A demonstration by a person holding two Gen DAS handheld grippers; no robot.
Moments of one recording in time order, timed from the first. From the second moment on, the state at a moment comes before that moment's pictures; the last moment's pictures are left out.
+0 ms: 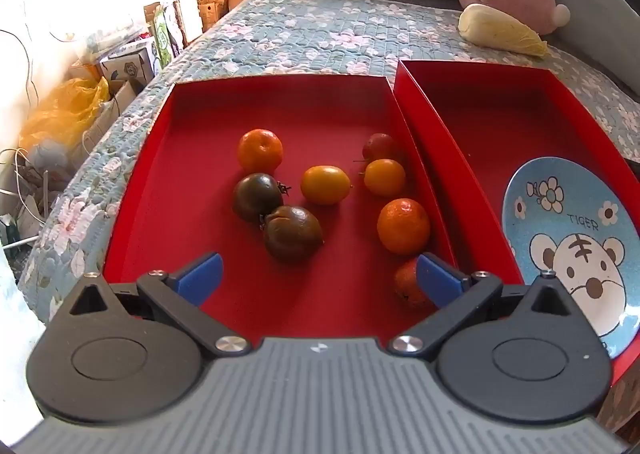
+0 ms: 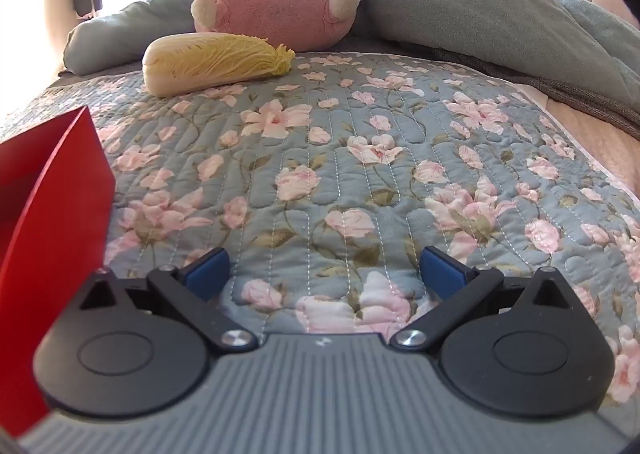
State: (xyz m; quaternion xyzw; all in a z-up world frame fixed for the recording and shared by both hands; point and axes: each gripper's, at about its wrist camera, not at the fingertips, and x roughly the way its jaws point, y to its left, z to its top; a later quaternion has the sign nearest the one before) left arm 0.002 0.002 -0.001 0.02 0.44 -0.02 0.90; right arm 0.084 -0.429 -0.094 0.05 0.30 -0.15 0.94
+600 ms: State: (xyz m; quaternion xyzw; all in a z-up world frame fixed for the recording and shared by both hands) left arm 0.006 0.018 -0.016 0.02 0.46 0.02 0.89; right arm 0.040 -0.433 -0.041 -0.01 0.37 -0.21 0.91
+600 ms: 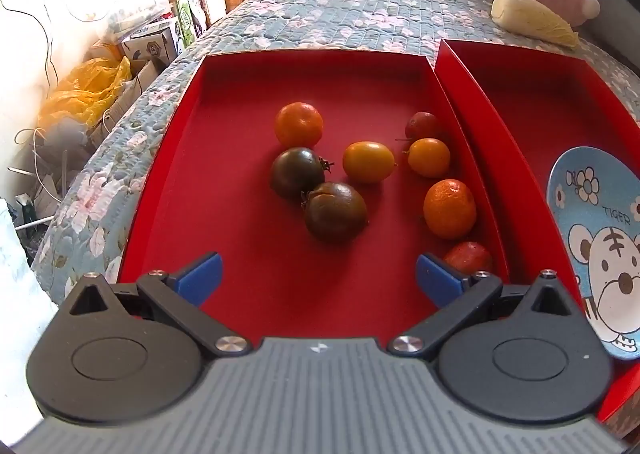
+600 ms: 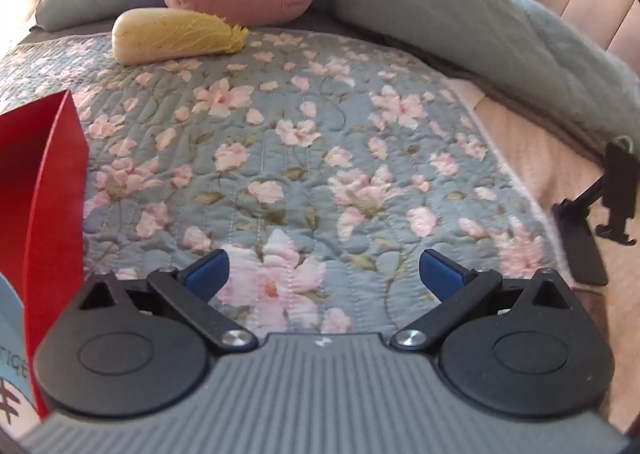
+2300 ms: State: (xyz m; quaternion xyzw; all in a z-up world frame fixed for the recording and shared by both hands) left arm 0.014 0.046 -0.016 -0.02 0.44 -0.01 0.90; right arm -0.028 -0.100 -0.030 -0.28 0.36 0.28 0.85
